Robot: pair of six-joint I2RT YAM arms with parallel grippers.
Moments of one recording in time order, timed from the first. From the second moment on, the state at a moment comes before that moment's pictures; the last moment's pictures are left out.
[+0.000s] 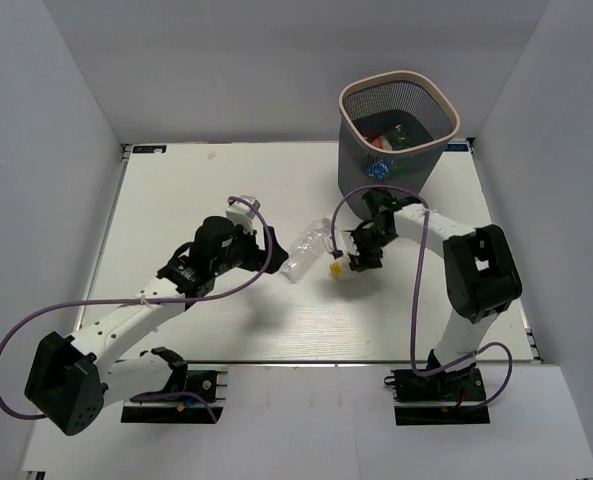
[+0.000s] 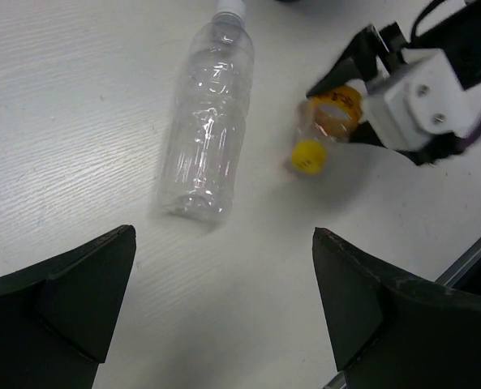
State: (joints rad) left arm -0.61 1.08 0.71 -0.08 0.11 -0.39; right arm 0.41 1.79 1.16 -0.67 -0.50 -1.51
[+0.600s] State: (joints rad) left arm -0.71 1.46 0.85 0.03 0.07 -0.16; right arm 0.40 1.01 1.10 -0.39 -0.86 -0.89
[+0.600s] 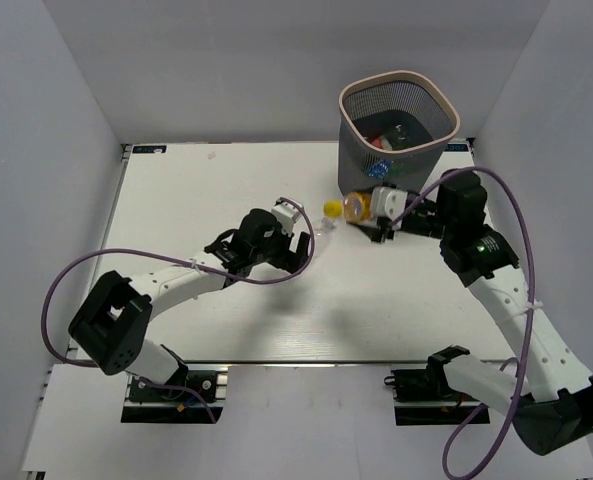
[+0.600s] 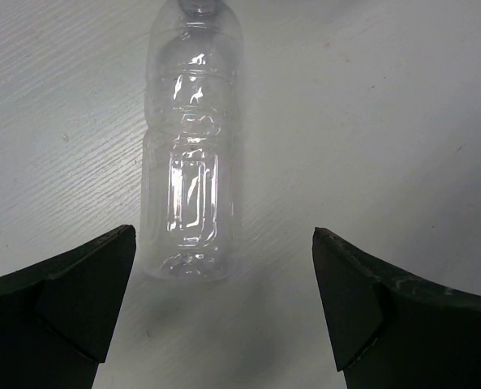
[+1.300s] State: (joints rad) left arm -0.81 1.67 0.96 0.08 -0.20 -0.09; right arm 0.29 1.48 1.51 -0.02 -0.12 -0.34
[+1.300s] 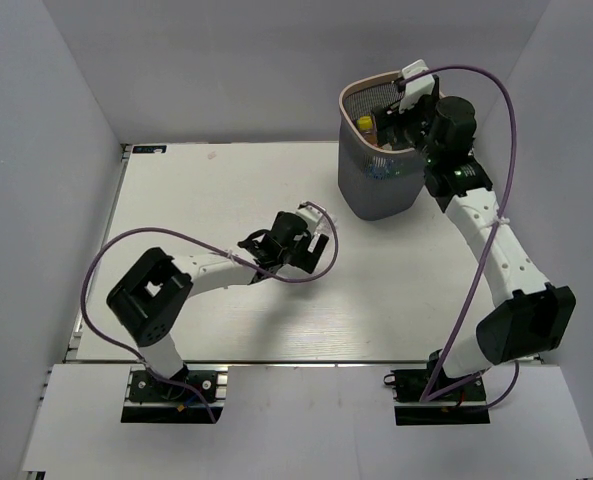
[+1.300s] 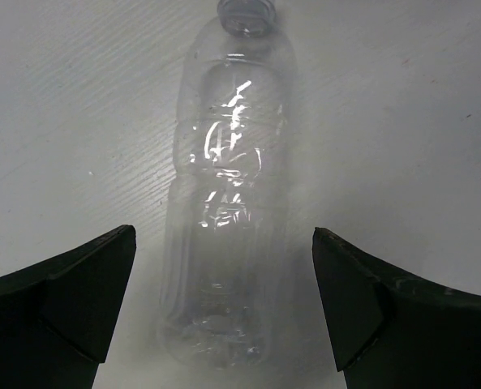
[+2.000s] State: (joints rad) left arm -0.87 1.76 1.13 -0.08 -0.30 -0.08; right arm 0.19 1.08 1.10 -0.08 -0.48 -0.15
